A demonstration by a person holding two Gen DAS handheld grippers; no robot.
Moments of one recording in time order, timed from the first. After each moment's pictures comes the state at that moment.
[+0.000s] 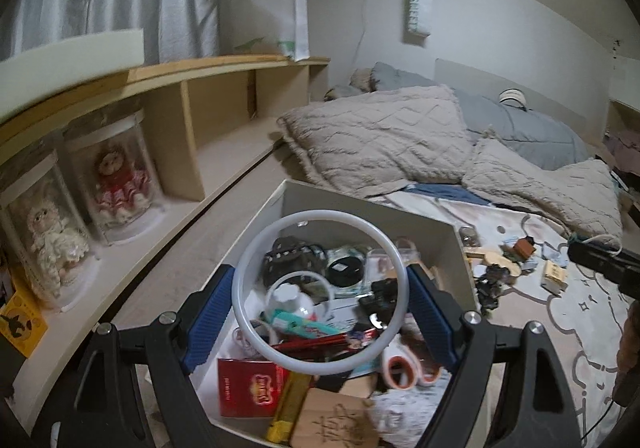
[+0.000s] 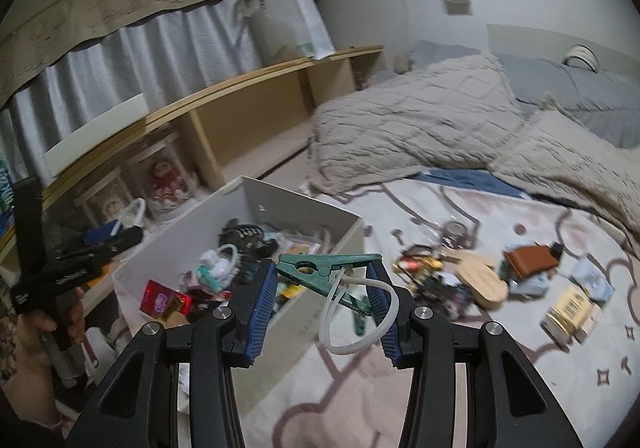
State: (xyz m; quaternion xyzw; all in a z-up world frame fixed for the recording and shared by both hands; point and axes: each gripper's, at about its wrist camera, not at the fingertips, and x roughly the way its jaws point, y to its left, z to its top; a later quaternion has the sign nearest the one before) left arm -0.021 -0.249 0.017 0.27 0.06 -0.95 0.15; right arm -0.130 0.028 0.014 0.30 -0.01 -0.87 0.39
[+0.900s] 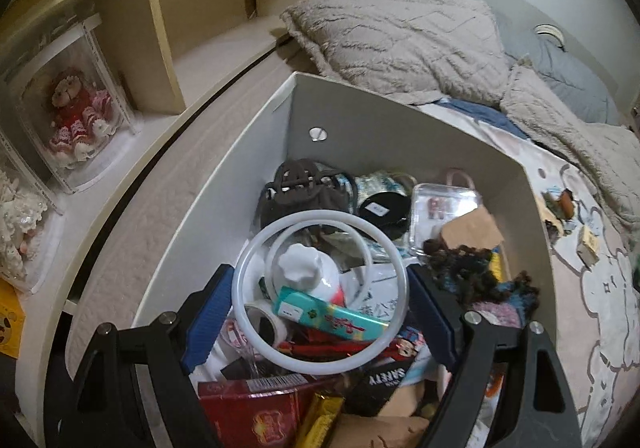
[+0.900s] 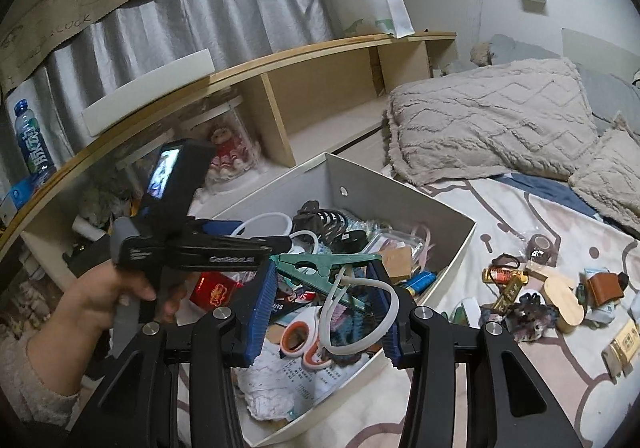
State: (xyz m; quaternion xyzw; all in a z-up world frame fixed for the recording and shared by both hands) left arm -0.114 -0.297 -0.045 0.45 0.10 -0.87 0.15; right arm -0.103 -0.054 0.009 0.31 0.03 -0.82 0.47
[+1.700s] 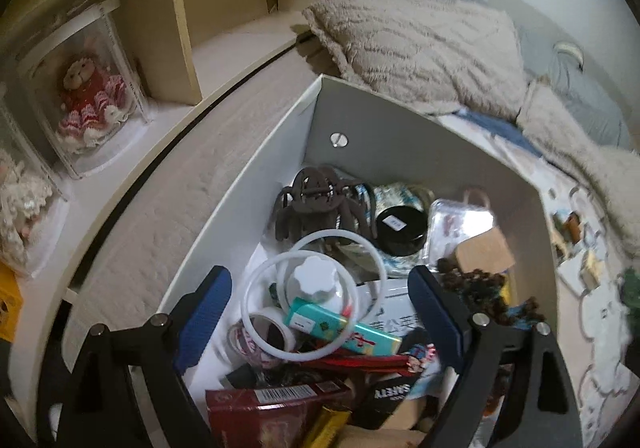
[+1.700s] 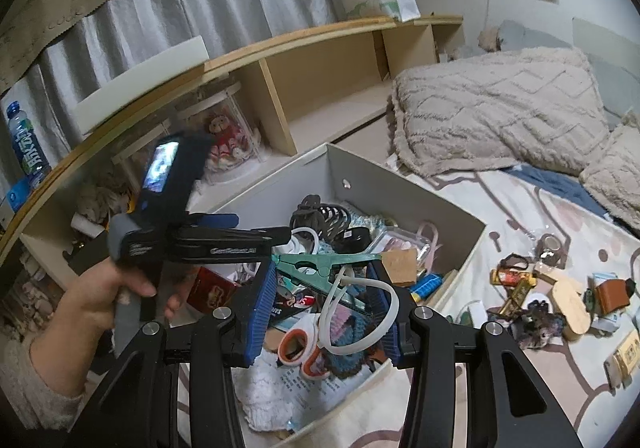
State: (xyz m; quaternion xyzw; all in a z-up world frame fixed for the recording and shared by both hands) left arm -0.111 -0.309 -0.038 0.44 0.13 -0.87 0.17; right arm -0.125 -0.078 0.007 0.35 0.04 -0.81 0.48
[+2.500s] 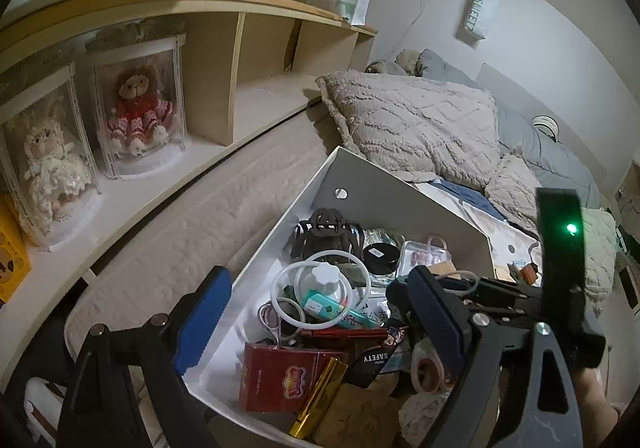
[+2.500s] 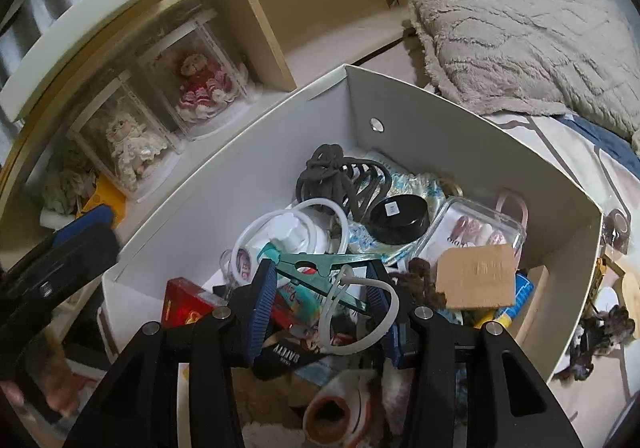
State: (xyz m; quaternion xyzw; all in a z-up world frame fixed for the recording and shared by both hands) left arm -0.024 -0.310 0.008 0.32 0.18 -0.92 0.17; right arm -0.154 -0.185 -0.055 0.46 0.08 -0.76 0.46
